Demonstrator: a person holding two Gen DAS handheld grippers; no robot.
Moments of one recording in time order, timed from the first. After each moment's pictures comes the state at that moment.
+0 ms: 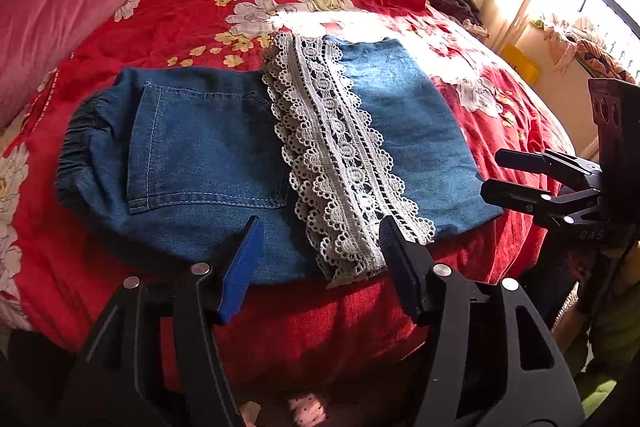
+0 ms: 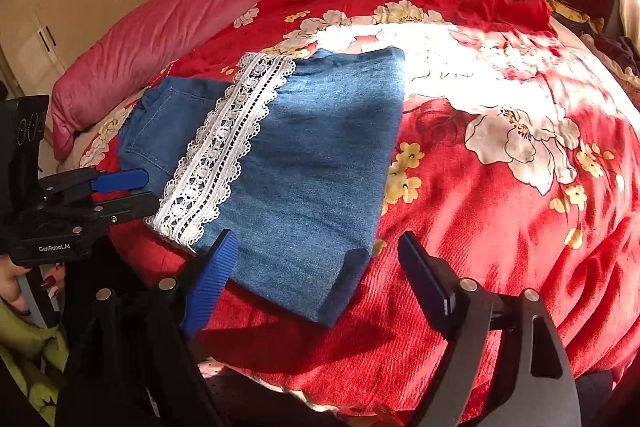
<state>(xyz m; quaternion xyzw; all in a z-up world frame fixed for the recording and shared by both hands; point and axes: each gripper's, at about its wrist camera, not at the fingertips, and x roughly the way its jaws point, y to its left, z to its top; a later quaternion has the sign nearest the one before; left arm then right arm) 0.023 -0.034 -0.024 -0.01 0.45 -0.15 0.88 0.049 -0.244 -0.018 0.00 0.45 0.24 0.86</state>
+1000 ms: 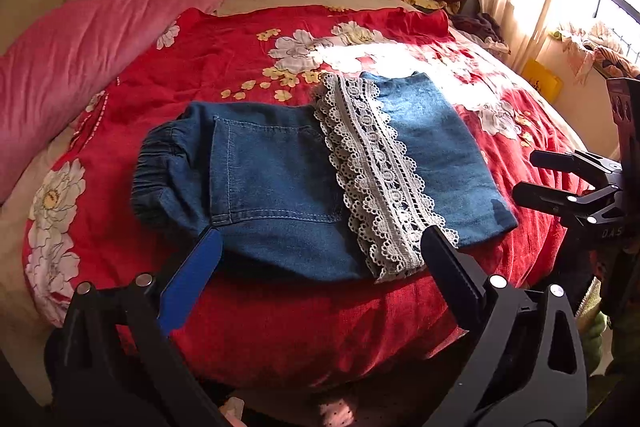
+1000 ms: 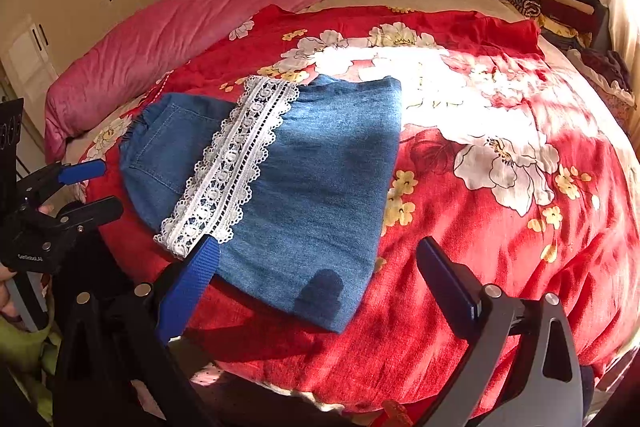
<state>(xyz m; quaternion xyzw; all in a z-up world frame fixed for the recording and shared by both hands) 0.005 -0.006 0.007 0.01 0.41 -0.09 0.91 0.042 -0.230 0.011 -0.02 0.43 0.22 0.88</state>
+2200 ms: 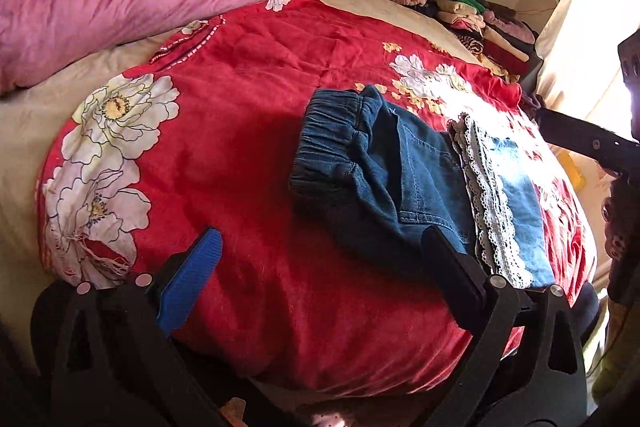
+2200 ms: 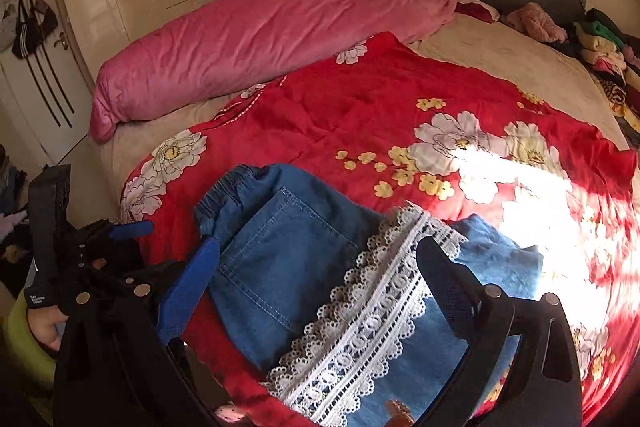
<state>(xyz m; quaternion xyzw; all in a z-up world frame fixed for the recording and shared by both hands) 0.006 0.118 -0.022 -0.15 0.40 -0.01 0.91 0.117 -0.064 0.064 -0.12 0.40 0.36 0.83</state>
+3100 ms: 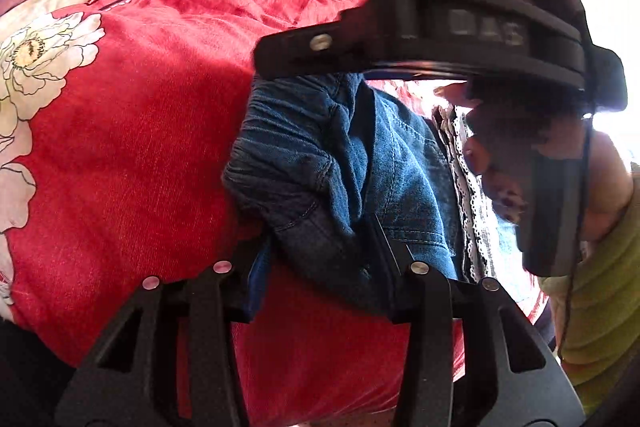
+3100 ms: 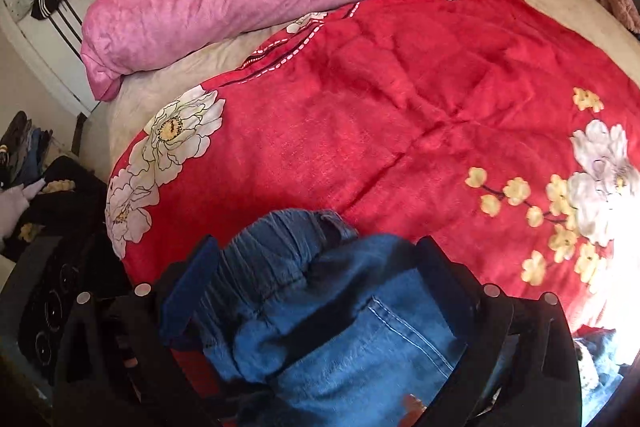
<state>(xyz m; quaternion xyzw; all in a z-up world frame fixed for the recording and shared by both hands) 0.040 0.111 -0.063 -0.23 0.42 -0.09 0.87 0.192 0.072 -0.022 -0.14 0.51 0.43 0.73</state>
